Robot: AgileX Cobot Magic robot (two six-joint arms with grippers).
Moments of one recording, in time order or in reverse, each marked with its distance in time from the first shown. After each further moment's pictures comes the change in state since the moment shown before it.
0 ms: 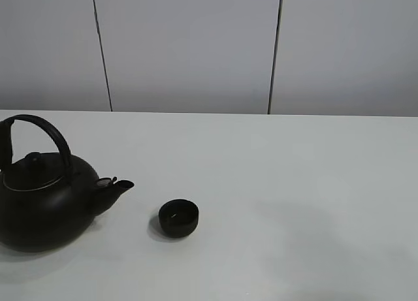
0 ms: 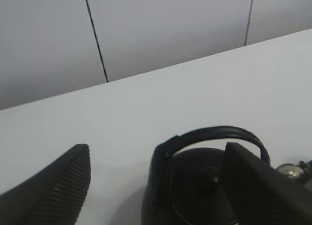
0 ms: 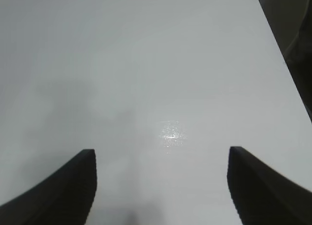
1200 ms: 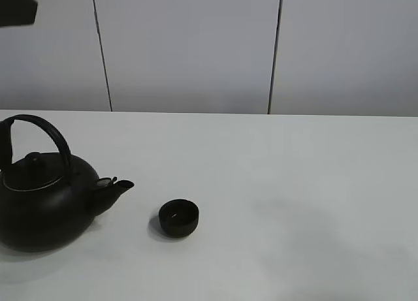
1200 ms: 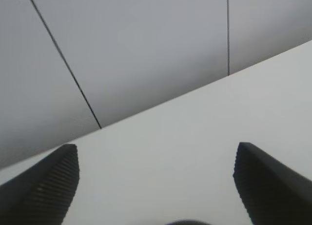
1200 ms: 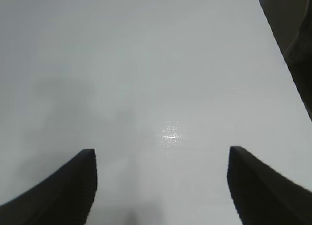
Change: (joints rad) left arm -0.469 -0.067 -0.375 0.018 0.598 -0.193; right arm 0.000 0.000 0.000 0.000 0.000 0.000
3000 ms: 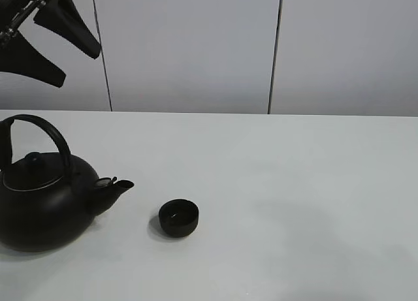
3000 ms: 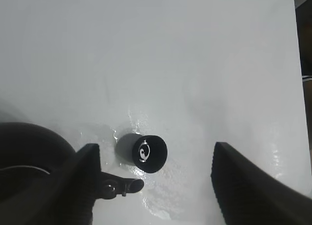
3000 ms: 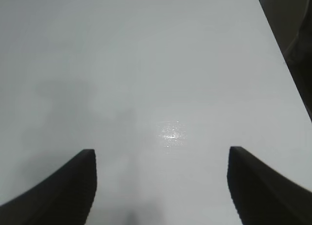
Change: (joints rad) left arm 0.199 0.583 -0.633 -1.700 1.014 1.042; right arm 0.000 0.000 0.000 0.000 0.002 0.000
